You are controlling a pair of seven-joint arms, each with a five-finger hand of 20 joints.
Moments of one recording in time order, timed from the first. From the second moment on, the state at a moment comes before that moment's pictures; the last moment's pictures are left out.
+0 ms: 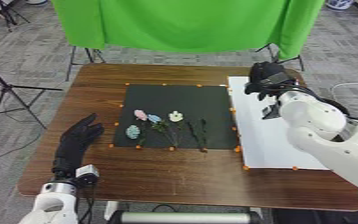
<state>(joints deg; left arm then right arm) 121.1 -63.8 -91.8 -109.7 54.4 9.0 15.4 -46.6 -31.3 26.4 -100.4 -114.0 9.2 24.3</state>
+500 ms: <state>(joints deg) 119.5 -63.7 -91.1 -109.0 54.4 8.5 15.3 -25.8 -49.6 10.3 -93.9 -98.7 -15.0 22.7</state>
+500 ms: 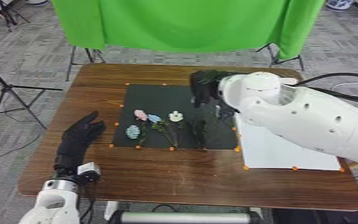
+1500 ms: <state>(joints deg) 118.8 -63.7 -90.5 -108.6 54.4 7.5 14.6 -30.8 -55.9 12.8 -87.0 -101.7 -20.0 24.5</state>
